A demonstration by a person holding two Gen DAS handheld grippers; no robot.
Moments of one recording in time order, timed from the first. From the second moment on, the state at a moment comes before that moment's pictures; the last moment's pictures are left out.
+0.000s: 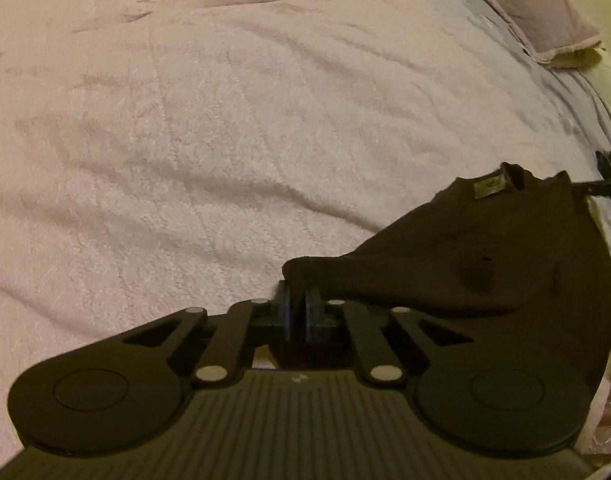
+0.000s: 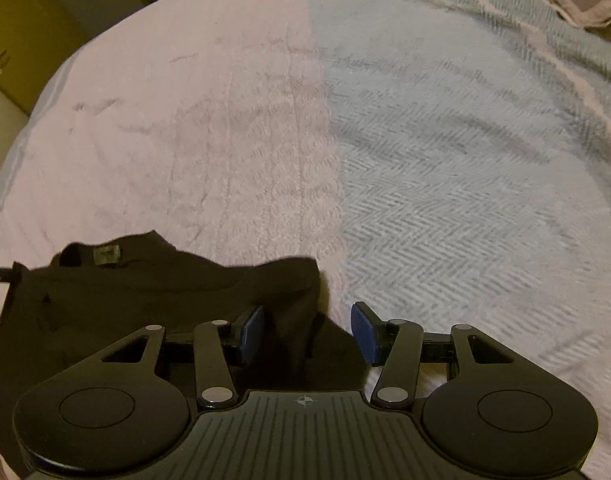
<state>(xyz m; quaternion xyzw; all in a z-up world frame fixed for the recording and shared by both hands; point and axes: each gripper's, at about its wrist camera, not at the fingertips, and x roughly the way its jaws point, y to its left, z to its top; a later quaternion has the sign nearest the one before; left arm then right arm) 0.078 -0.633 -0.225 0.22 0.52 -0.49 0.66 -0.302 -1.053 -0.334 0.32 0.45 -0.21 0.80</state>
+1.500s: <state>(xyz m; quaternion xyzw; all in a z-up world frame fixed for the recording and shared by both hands) 0.075 -0.618 -0.224 0.27 0.51 -0.38 0.72 -0.293 -1.024 -0.298 0.25 0.45 -0.32 0.80</state>
